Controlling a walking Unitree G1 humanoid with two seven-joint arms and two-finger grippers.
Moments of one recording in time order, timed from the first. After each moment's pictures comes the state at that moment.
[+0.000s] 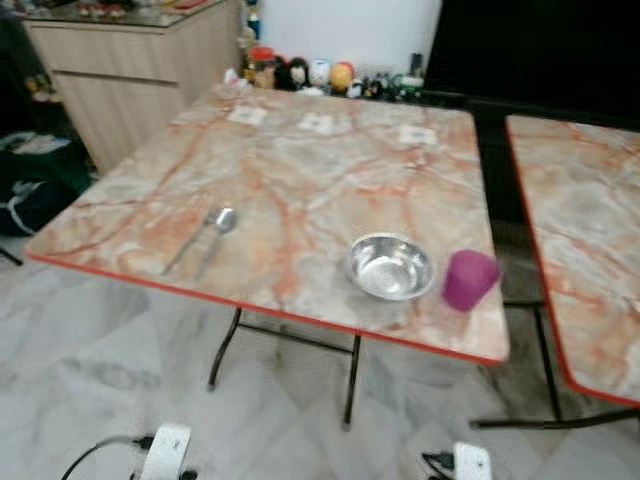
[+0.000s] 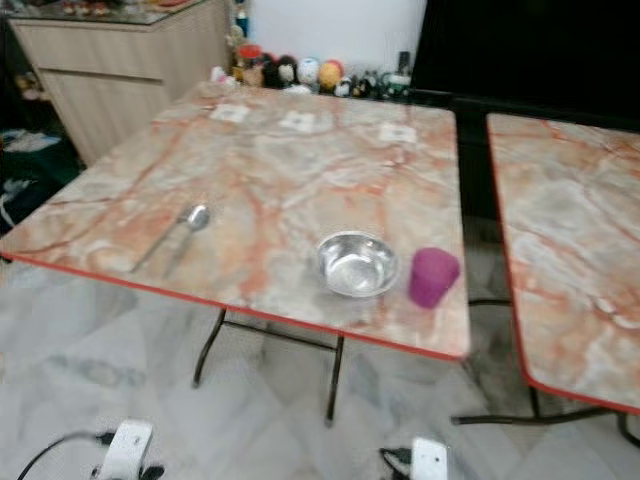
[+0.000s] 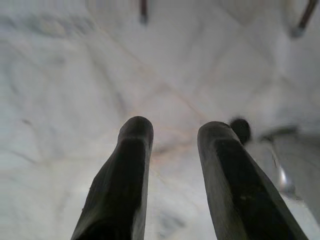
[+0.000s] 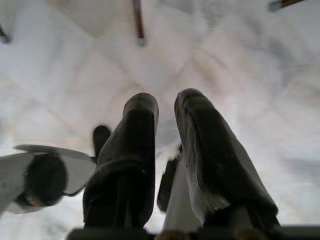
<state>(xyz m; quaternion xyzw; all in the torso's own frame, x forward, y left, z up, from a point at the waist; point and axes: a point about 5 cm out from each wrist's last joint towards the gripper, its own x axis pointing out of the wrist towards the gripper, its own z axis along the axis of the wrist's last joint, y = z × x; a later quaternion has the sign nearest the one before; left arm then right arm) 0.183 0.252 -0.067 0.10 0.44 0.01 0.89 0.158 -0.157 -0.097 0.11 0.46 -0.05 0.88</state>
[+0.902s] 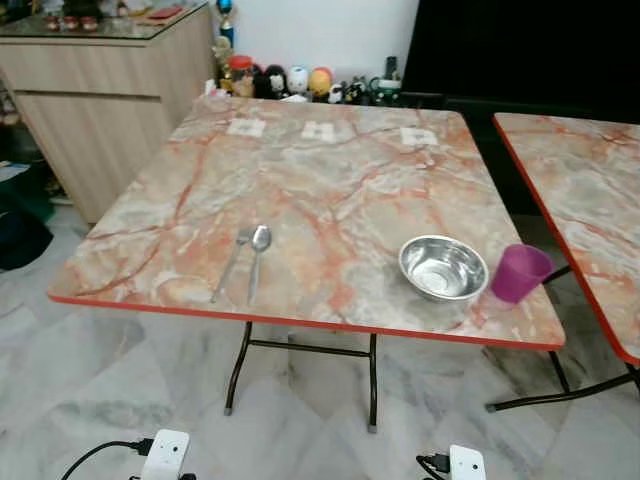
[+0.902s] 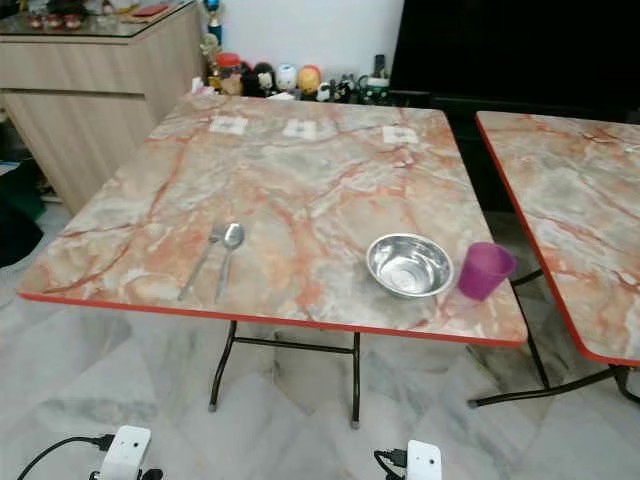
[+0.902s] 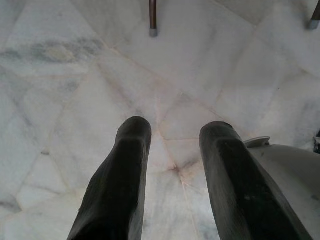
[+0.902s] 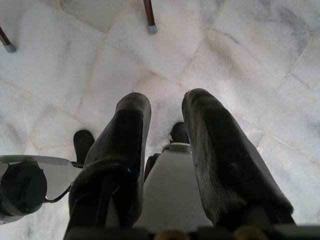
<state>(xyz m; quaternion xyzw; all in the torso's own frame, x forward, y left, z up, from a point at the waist) 0.180 0.246 -0.071 0.10 0.44 0.00 0.89 0.153 -0.164 -0.098 0.10 0.47 -0.06 0.88</state>
